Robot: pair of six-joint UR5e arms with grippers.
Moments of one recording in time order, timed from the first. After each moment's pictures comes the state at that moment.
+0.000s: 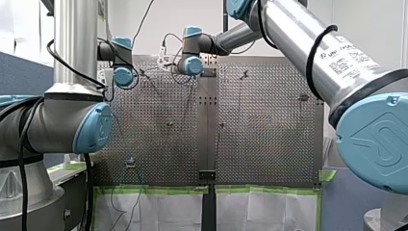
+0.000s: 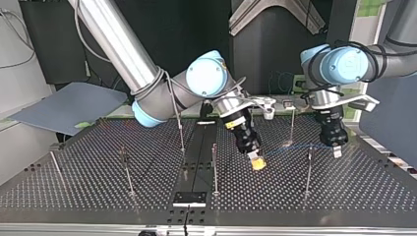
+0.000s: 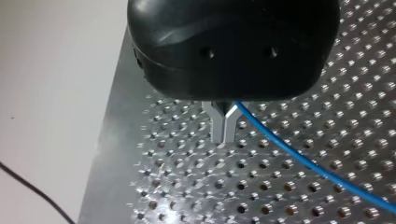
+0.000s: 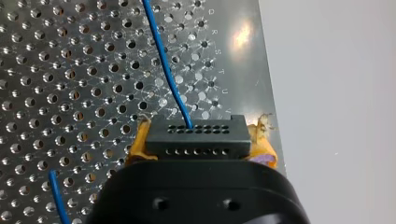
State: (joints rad) left arm 0.12 -1.60 -1.91 -2.57 -1.74 -1.66; right arm 2.48 -0.85 0.82 -0.17 1.59 1.68
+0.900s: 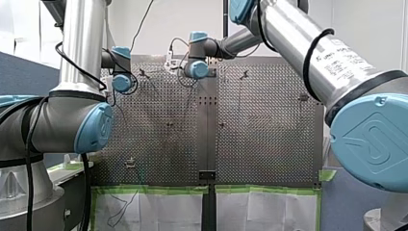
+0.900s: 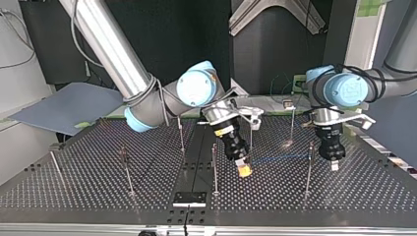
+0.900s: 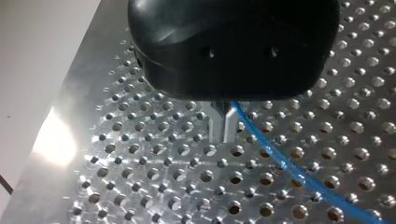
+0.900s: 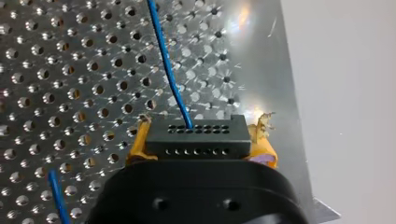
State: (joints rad) left arm 0.16 -1.74 -1.81 -2.54 -1.65 -1.71; right arm 2.43 -0.83 0.82 -0.19 1.58 1.69
